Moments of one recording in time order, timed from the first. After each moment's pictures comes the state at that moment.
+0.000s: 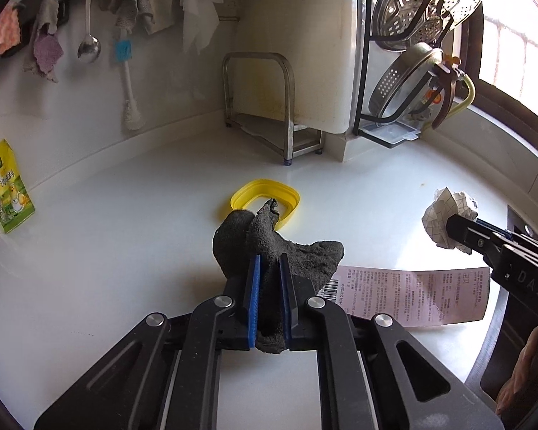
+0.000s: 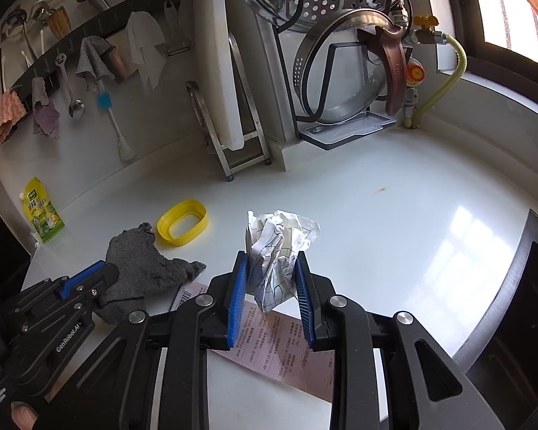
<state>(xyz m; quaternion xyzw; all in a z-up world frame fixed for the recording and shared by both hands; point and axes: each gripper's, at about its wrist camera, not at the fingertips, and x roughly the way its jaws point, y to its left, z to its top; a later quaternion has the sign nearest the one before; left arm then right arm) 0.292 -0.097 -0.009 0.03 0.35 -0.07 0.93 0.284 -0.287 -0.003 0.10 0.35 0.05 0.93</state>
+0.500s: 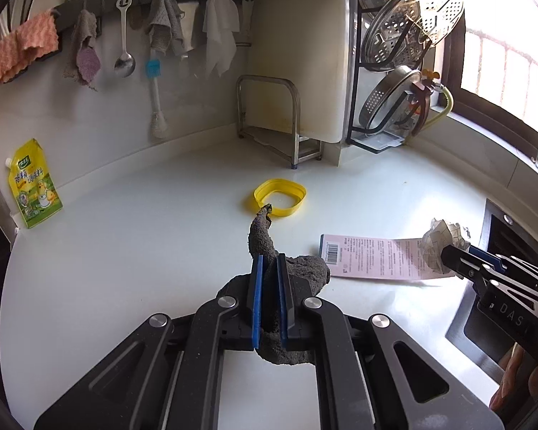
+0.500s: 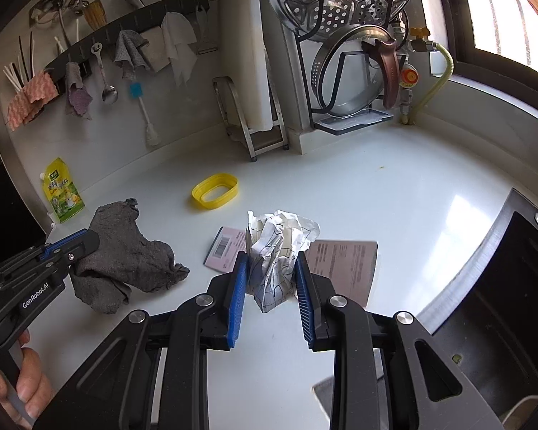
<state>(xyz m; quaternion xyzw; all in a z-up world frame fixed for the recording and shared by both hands) 0.217 -0.056 0.020 0.04 0.33 -0.08 0.94 0.198 -0.259 0.002 0.09 0.34 0.06 0.93</state>
